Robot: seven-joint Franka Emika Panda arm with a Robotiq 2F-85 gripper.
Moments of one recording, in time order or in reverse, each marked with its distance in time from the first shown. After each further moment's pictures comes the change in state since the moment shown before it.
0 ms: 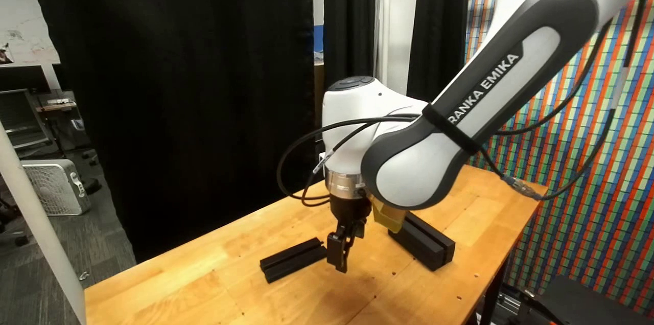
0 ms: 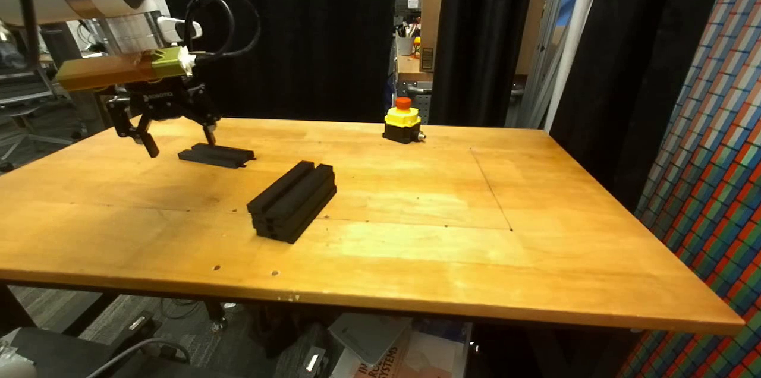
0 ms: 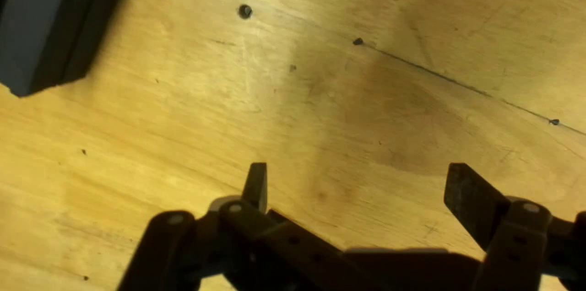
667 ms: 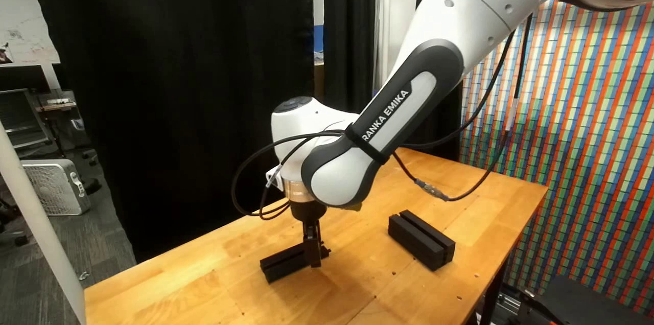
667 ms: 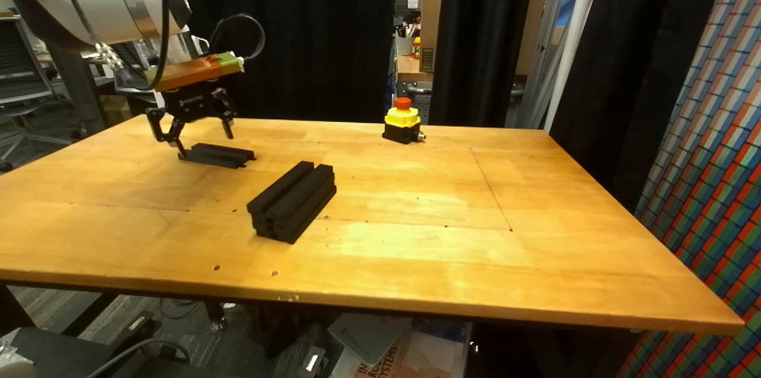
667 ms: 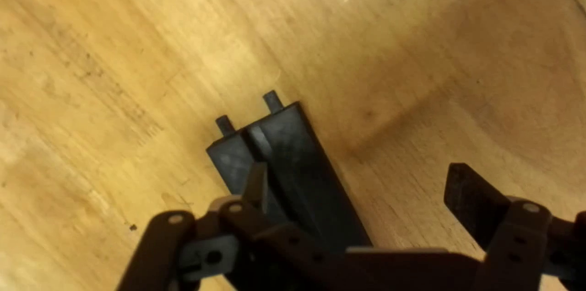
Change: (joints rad) arm 0.013 0.335 -0.025 0.360 -0.150 -0.097 -0.449
